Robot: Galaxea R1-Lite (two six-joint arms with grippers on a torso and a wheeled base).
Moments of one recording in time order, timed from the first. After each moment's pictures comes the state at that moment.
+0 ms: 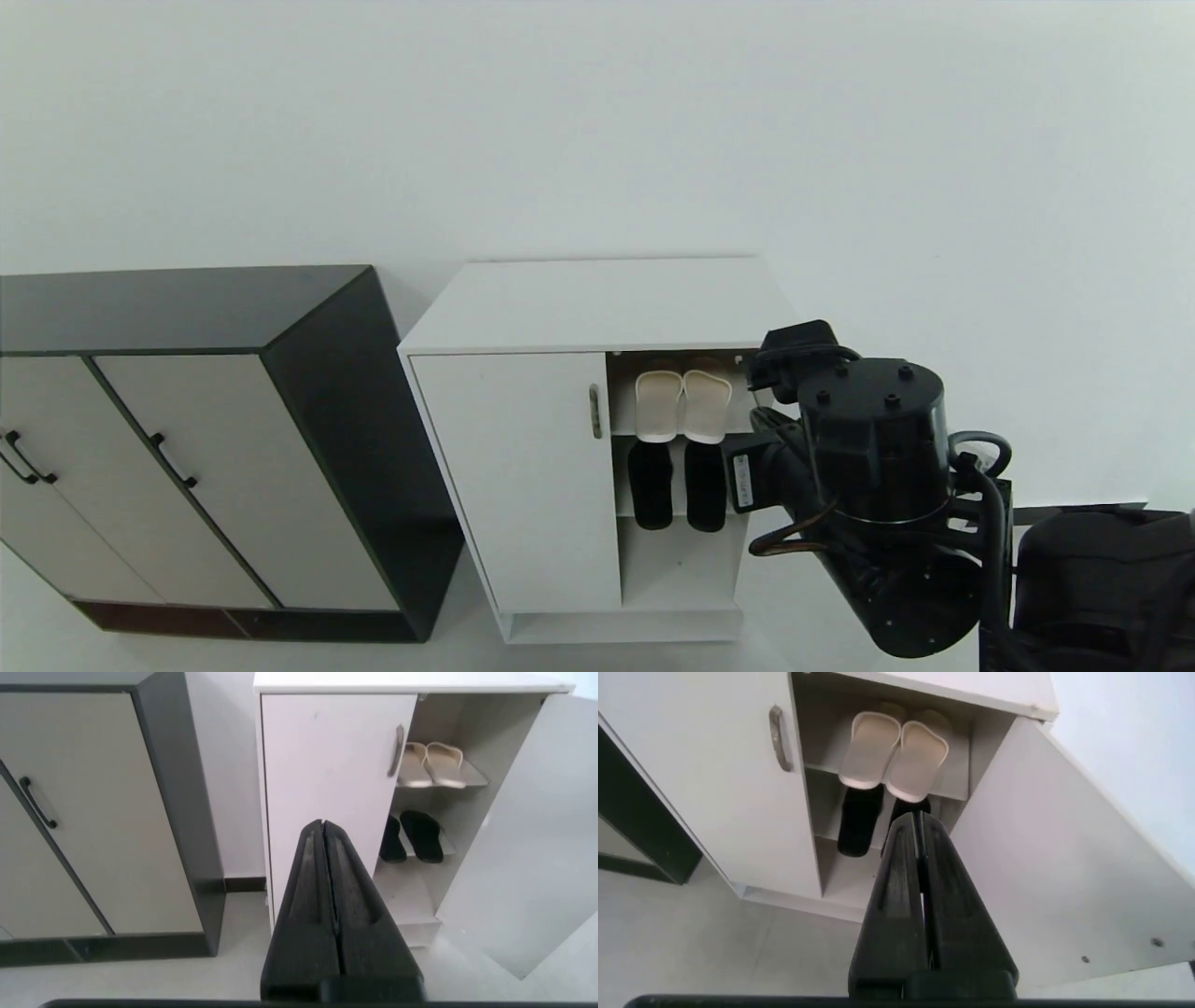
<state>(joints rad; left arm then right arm) 0.00 0.00 0.00 0.00 -0.02 -0.02 0.94 1.77 -0.87 -0.62 -0.79 0.08</state>
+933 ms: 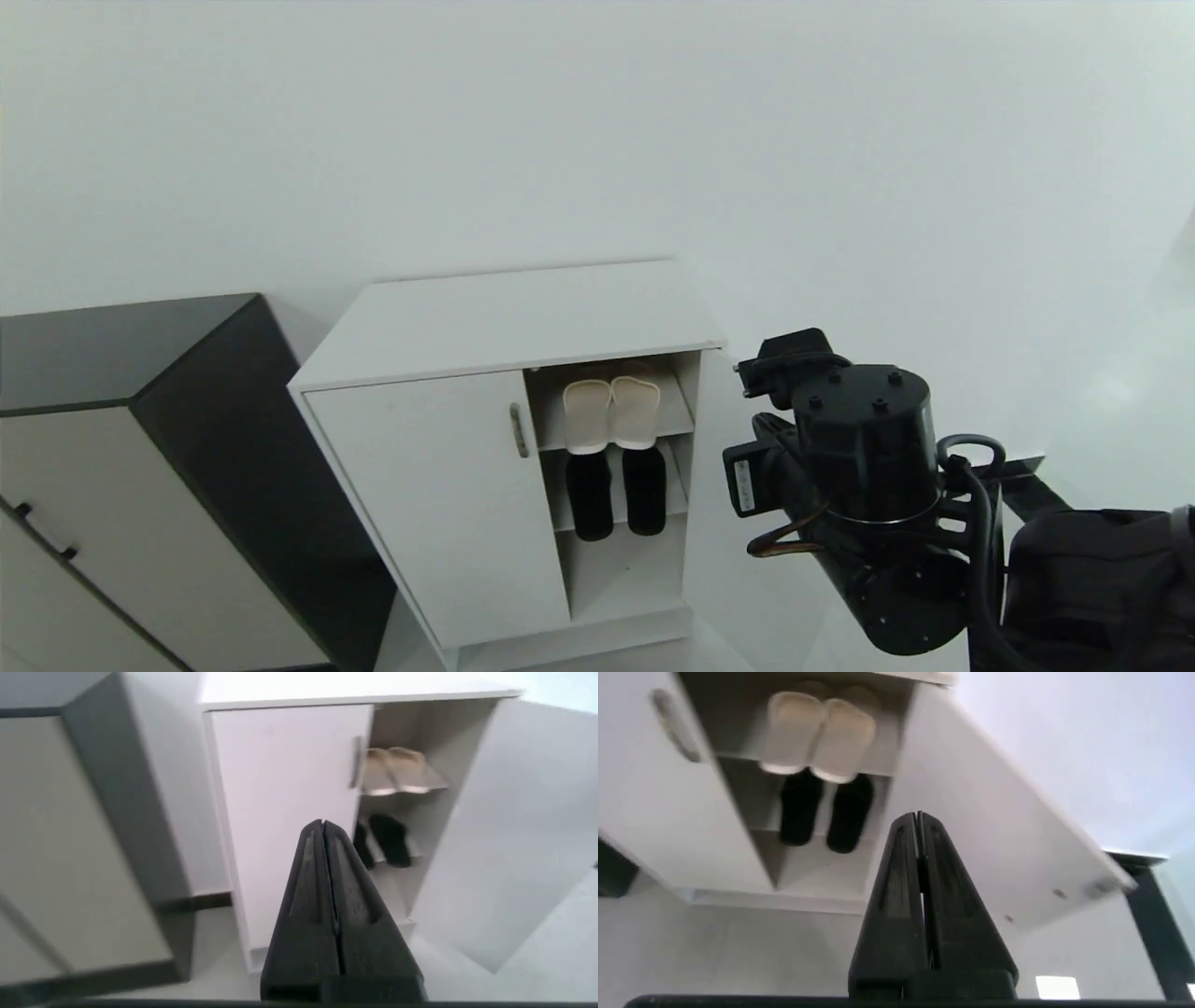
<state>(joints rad) 0.00 0.00 0.00 0.00 -0.02 -0.02 0.92 1.78 -0.87 -0.62 -0.79 0.07</state>
